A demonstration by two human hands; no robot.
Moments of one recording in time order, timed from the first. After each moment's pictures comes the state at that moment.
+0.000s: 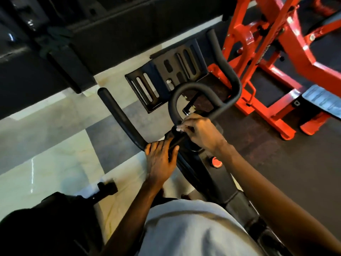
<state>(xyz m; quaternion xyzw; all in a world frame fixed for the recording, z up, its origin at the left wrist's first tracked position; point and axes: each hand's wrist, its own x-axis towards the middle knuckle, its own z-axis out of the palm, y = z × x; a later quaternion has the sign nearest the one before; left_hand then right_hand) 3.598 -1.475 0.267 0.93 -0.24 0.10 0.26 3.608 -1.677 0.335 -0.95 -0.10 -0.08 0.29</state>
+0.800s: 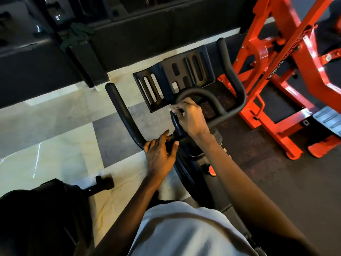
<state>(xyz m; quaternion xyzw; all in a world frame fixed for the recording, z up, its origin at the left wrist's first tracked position) 3.599 -1.502 0.278 0.94 -0.12 0.06 0.32 3.661 -1.663 0.346 -0.93 -0.05 -0.15 0.33</state>
